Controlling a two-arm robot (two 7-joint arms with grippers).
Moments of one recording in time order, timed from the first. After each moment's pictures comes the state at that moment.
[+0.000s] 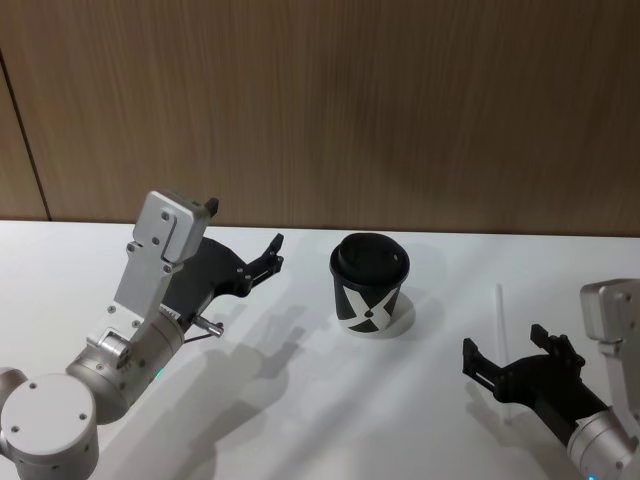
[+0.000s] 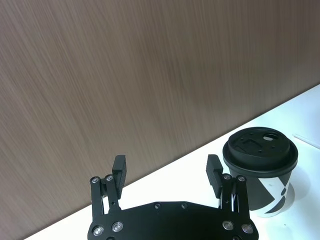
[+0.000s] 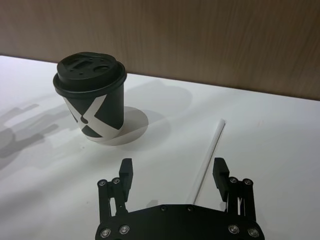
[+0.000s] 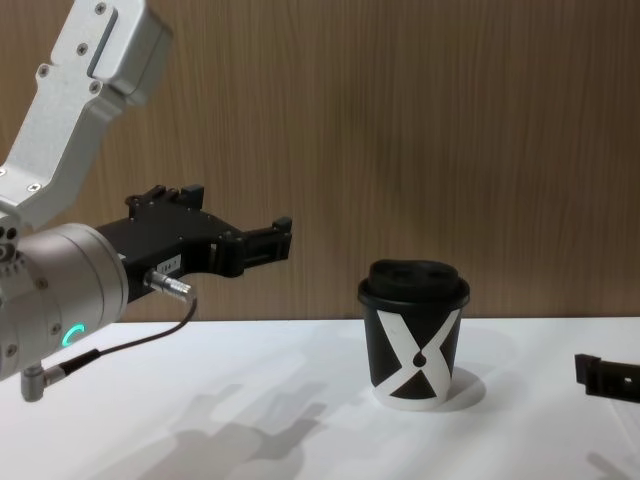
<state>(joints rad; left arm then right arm) -0.24 0.38 0.45 -1.63 -0.20 0.01 -0.01 -0.12 0.33 -0.18 -1.86 0.24 0.37 0.05</state>
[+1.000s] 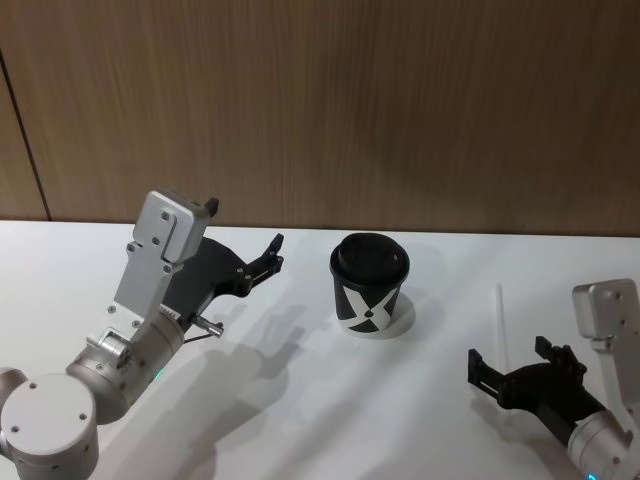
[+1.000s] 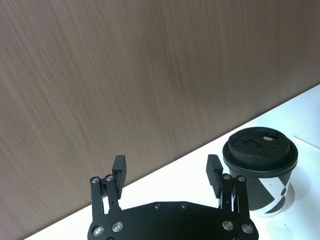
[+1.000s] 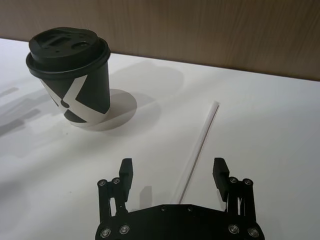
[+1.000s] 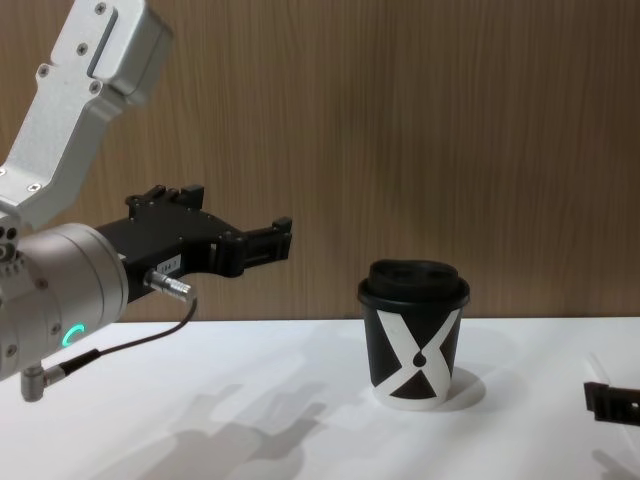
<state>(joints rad) -0.24 0.38 0.45 -1.63 -0.20 0.01 -0.01 -0.09 0.31 -0.17 -1.83 0.22 0.45 0.06</state>
